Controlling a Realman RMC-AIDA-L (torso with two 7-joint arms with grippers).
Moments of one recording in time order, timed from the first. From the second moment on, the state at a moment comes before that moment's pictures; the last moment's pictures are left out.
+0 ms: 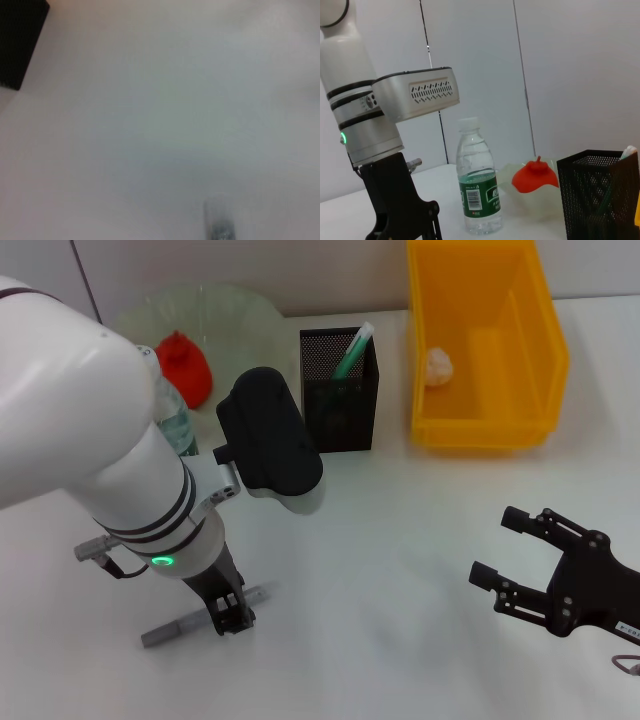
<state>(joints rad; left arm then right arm) -0.71 -2.08 1.94 1.28 2.60 1.44 -2.57 0.09 2.08 -0.96 -0.49 -1.43 -1.56 0.85</state>
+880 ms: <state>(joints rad) -0.73 -2.08 1.95 1.25 2.60 1.44 -2.56 0.10 2.08 -0.96 -0.47 -1.43 -1.56 0.85</state>
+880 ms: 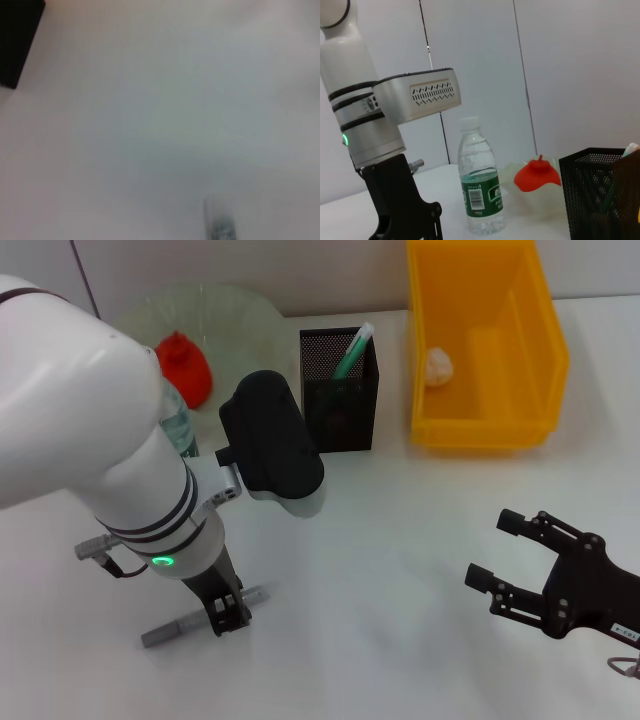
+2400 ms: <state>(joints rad) -0.44 -2.08 1.81 1.63 2.05 0.83 -2.18 0.10 2.08 -0.92 -0.45 -1.44 -1.56 0.85</state>
